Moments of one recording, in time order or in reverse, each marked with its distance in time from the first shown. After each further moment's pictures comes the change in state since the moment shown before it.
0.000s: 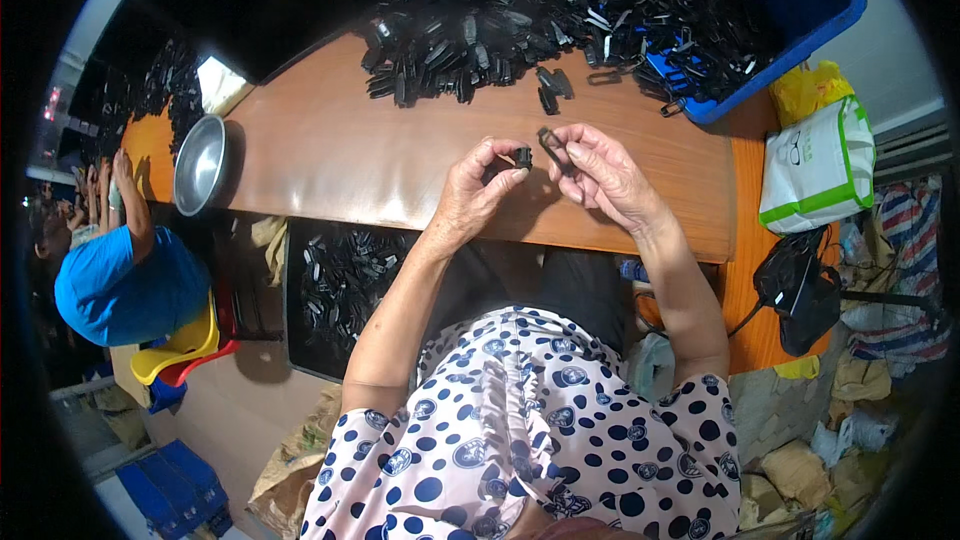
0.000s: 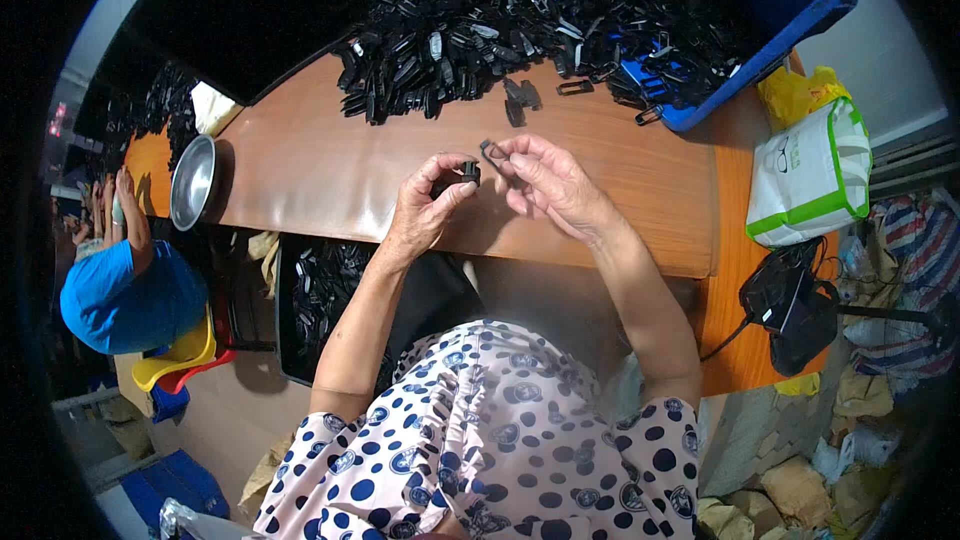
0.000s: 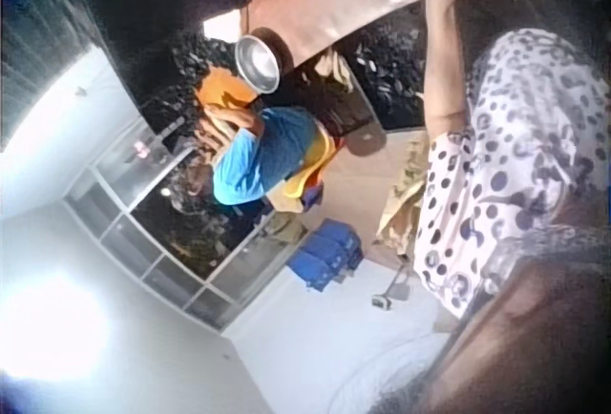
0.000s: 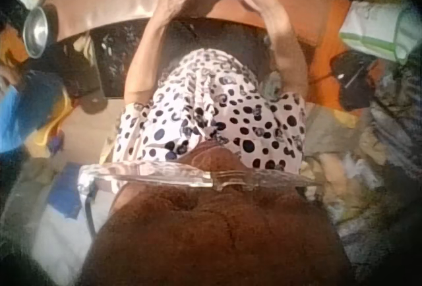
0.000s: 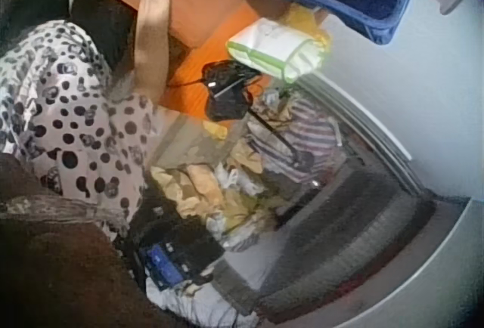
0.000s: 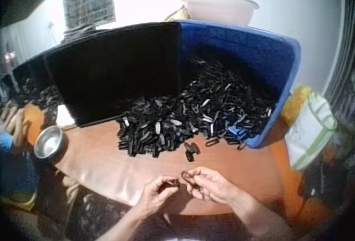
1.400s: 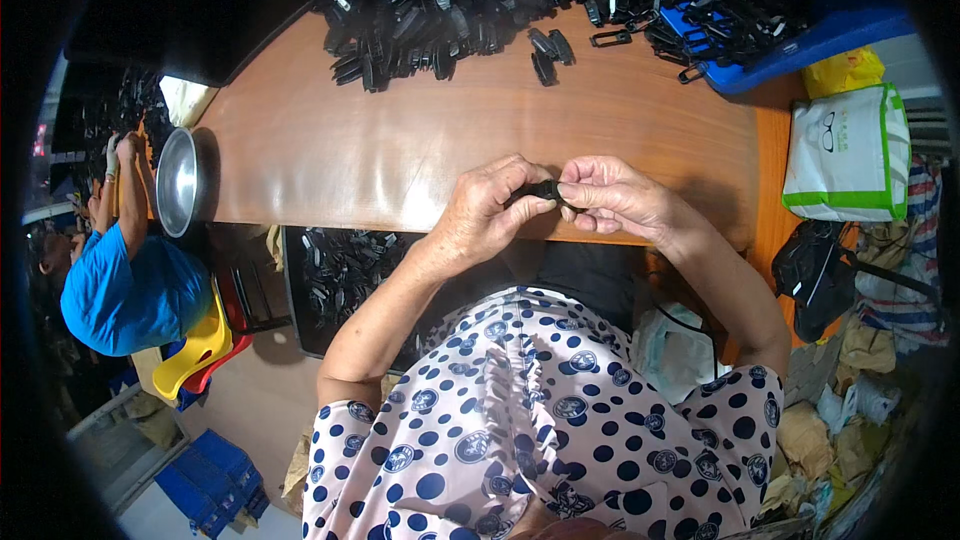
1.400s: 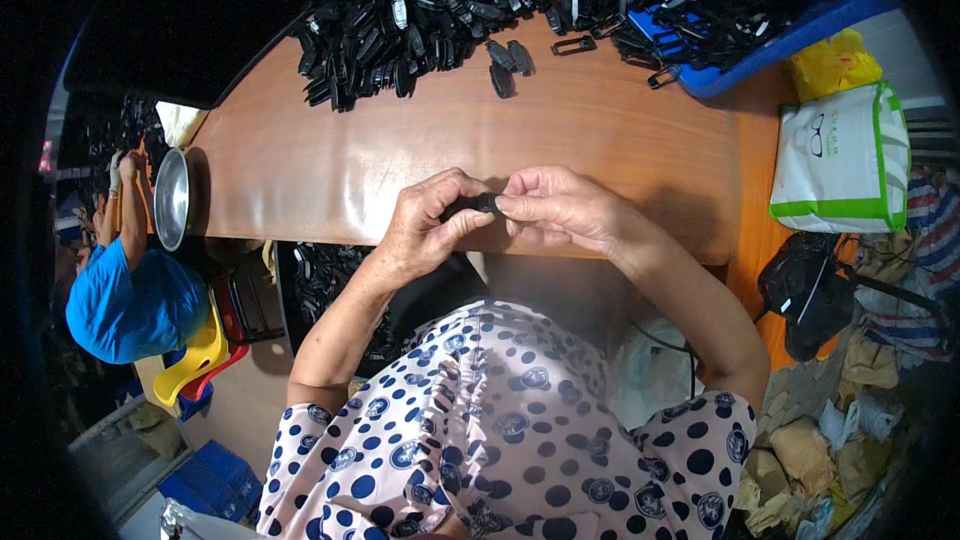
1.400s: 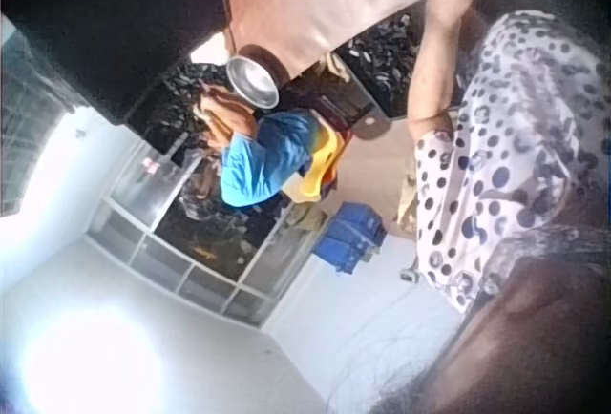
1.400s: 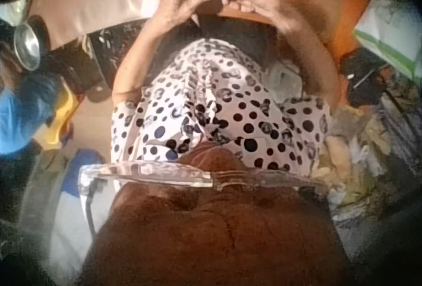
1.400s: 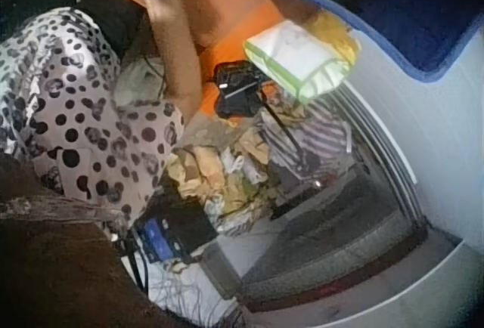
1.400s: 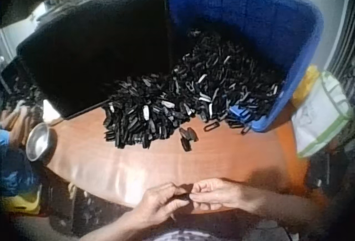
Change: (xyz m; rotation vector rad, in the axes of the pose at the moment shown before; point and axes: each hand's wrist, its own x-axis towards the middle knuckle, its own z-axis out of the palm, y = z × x) left_hand 0.009 0.024 0.014 0.321 -0.302 0.105; right_hand -0.008 0.007 -0.036 -0.022 -0.027 0.586
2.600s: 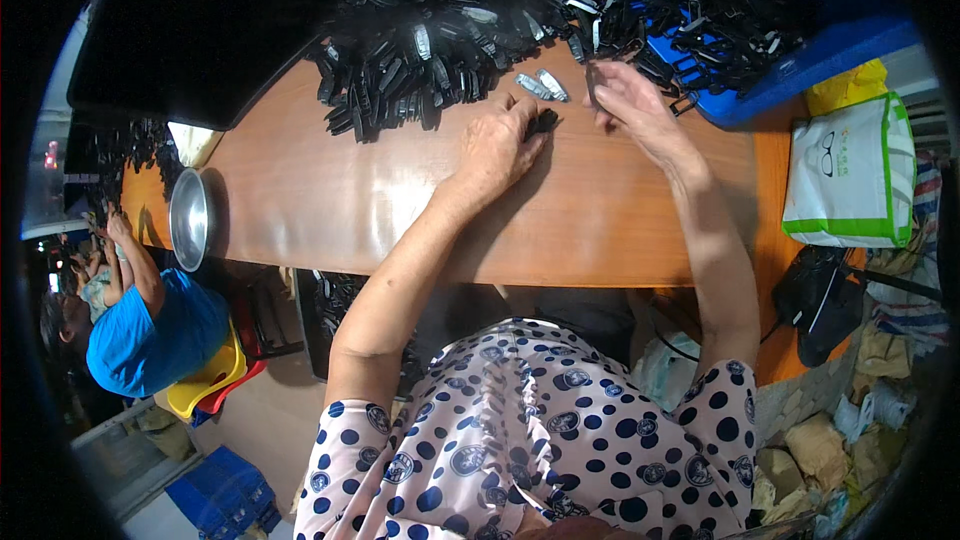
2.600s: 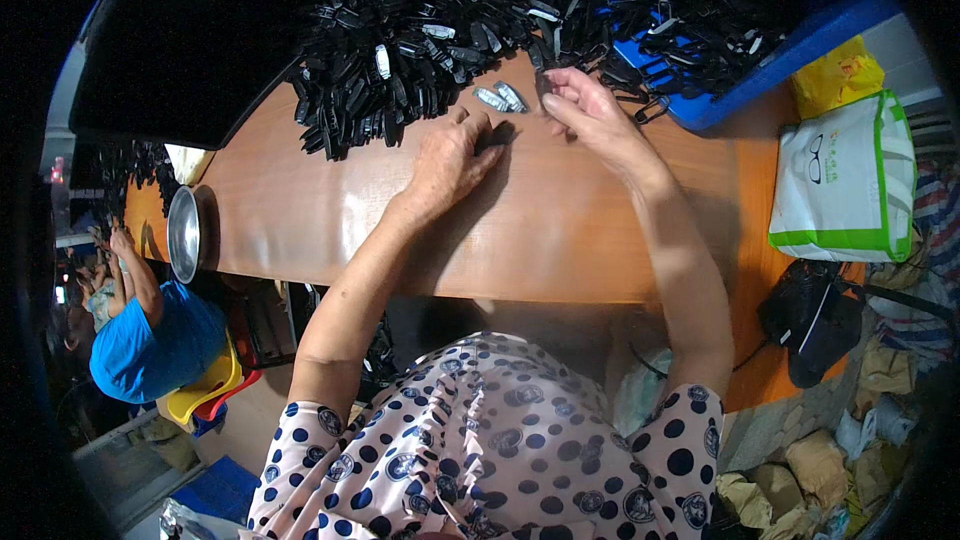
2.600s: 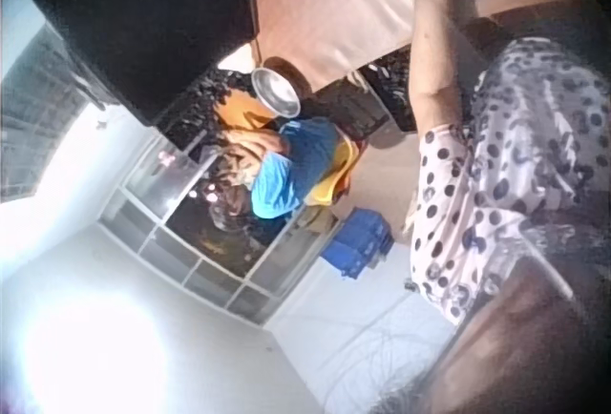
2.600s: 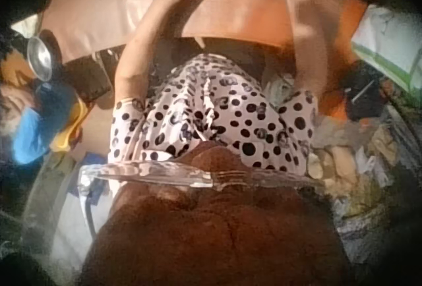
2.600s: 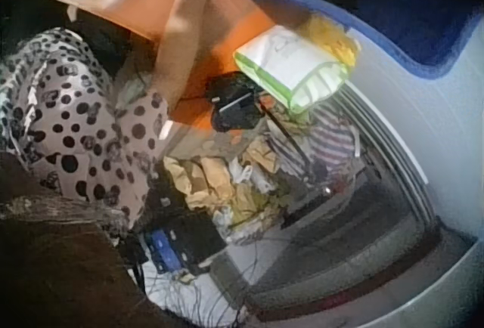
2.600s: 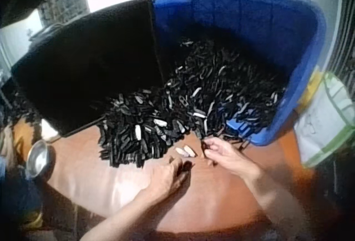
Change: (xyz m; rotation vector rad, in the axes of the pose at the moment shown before) left_hand 0.114 -0.063 0.010 0.569 0.065 -0.060; right_hand 0.037 -0.067 -0.099 -0.357 0.418 -0.587
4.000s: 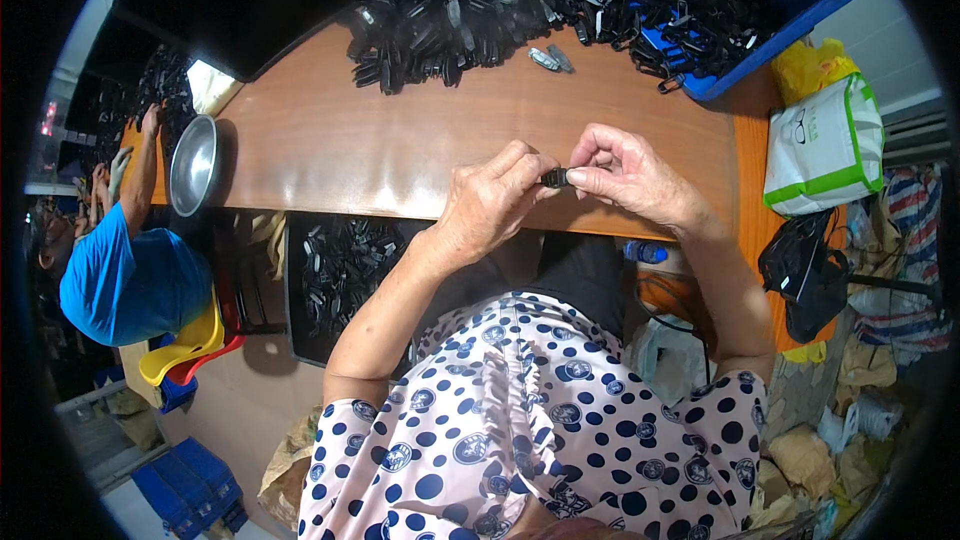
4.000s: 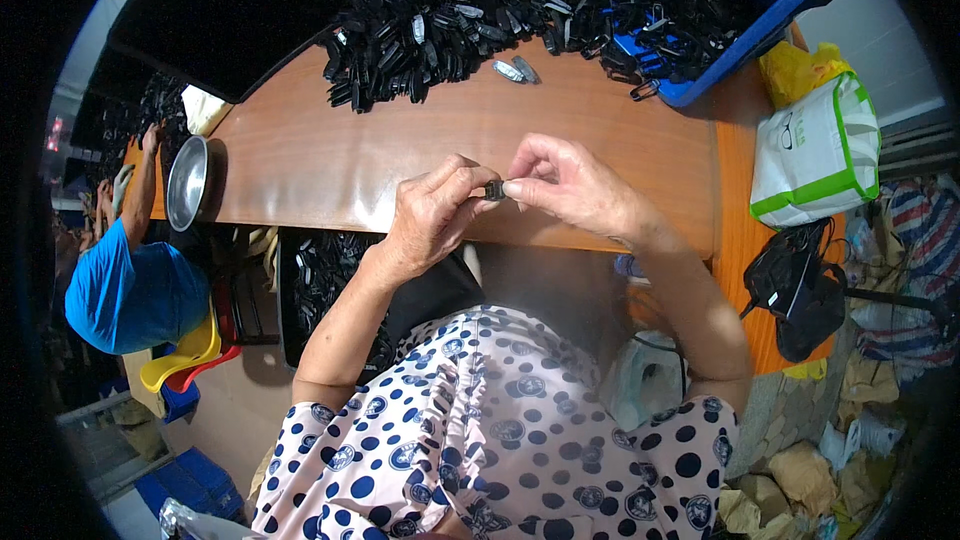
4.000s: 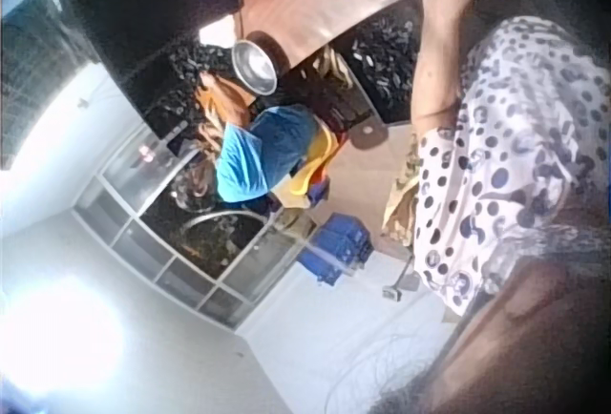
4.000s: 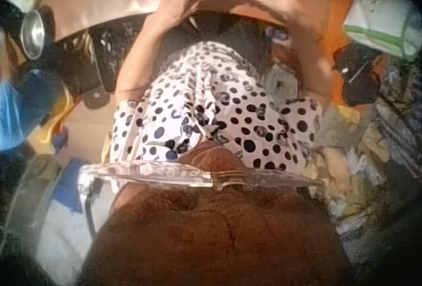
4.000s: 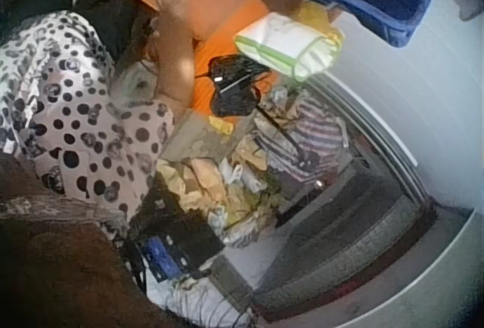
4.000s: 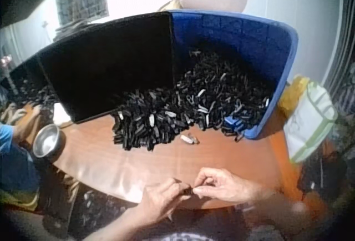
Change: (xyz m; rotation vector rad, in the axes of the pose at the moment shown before) left_hand -0.128 0.067 -0.063 -0.242 0.171 0.304; right_hand -0.126 -0.065 0.085 -0.238 -0.321 0.047
